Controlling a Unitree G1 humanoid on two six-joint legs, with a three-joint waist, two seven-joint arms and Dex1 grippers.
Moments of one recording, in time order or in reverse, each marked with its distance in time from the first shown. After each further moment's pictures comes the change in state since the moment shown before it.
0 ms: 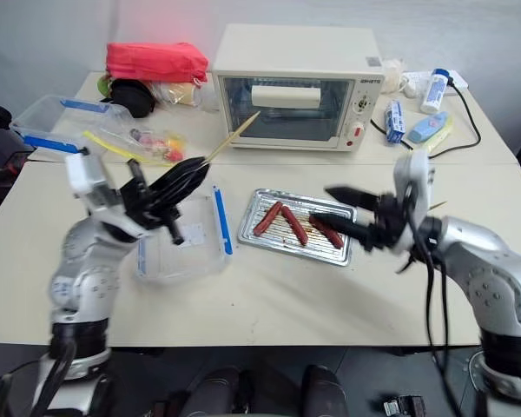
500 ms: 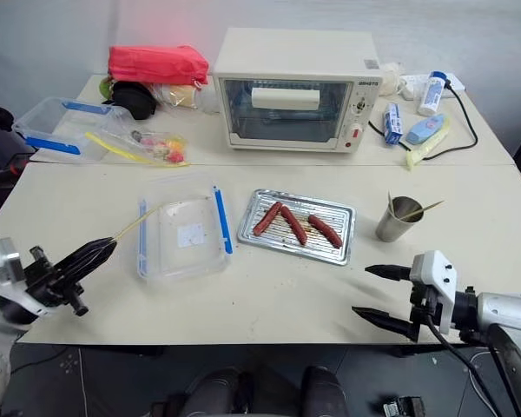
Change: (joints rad) left arm 0.447 0.110 0.341 0.067 -0.035 0.016 -0.062; right arm 0.250 -0.013 -0.092 0.079 -0.223 -0.222 0.115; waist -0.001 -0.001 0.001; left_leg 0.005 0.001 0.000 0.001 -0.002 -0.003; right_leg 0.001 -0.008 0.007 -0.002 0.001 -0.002
